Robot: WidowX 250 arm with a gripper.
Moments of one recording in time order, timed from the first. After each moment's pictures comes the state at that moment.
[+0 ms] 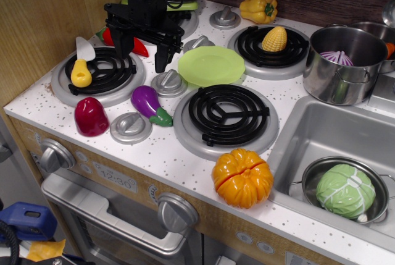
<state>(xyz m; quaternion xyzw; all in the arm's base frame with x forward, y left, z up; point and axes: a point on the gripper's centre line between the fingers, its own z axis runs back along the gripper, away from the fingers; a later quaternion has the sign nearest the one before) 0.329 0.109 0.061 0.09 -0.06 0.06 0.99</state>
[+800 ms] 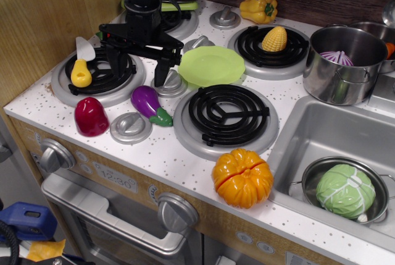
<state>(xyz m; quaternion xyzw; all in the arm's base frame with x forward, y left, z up) 0.314 0.109 0.038 0.09 -0.04 0.18 0.98</state>
